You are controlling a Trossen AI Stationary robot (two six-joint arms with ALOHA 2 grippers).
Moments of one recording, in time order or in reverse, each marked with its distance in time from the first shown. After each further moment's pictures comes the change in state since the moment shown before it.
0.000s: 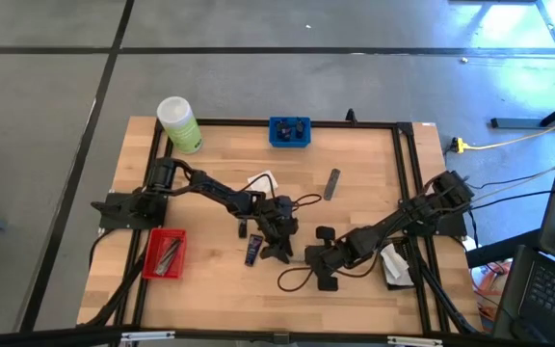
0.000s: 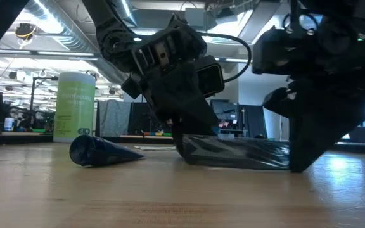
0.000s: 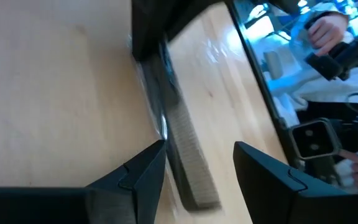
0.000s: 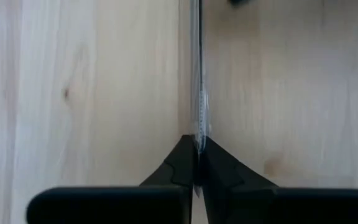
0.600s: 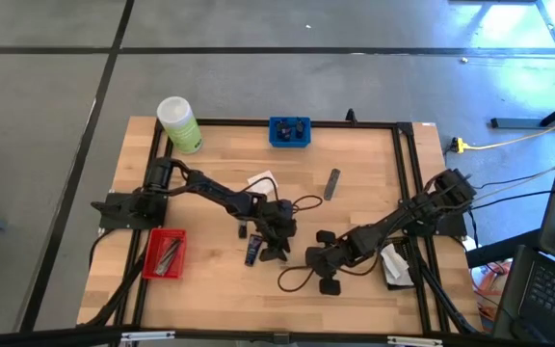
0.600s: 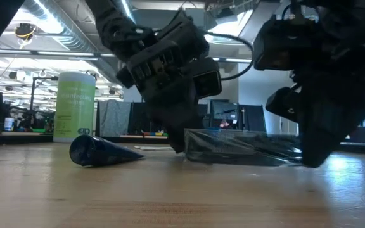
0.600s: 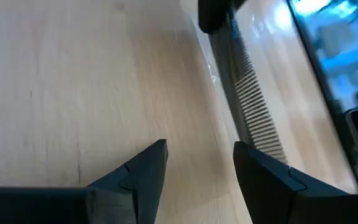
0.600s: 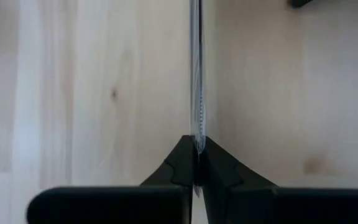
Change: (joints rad) left arm -0.018 -0.044 0.042 -0.203 -0.186 0.140; right arm -0.019 -0.029 -0.001 0.039 -0.120 0.030
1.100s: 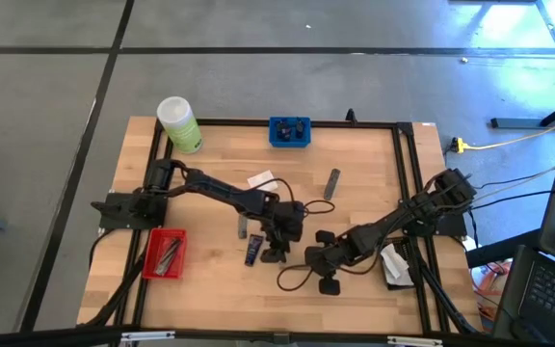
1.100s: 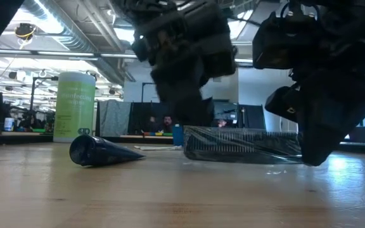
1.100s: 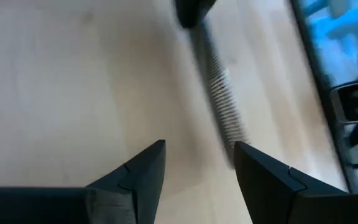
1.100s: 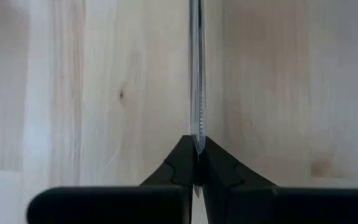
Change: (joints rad) left arm -0.017 0.004 0.246 -0.407 0.001 0.148; right arm -0.002 -0.002 0.003 0.005 -0.021 0.000
